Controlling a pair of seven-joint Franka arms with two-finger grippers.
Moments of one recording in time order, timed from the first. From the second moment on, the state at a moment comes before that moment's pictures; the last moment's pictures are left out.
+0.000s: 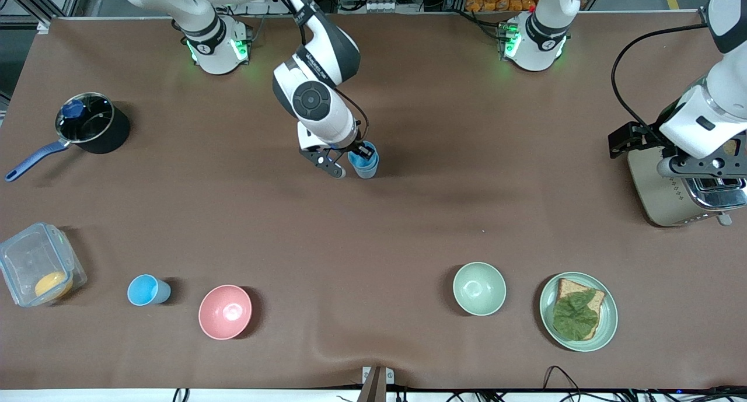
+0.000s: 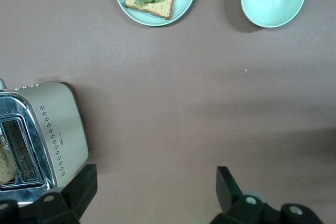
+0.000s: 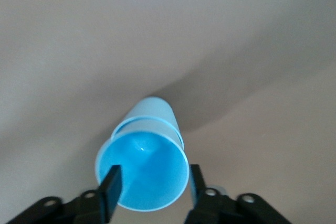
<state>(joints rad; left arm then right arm) -0.03 0.07 -0.09 -1.58 0.06 1.60 -0.05 0.74 0.41 -0.01 -1.78 0.27 2.13 1.17</state>
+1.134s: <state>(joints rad) -0.04 0.05 -0.09 -1.50 0.01 1.56 -0.10 0.10 0.13 -0.05 -1.46 0.02 1.43 0.12</state>
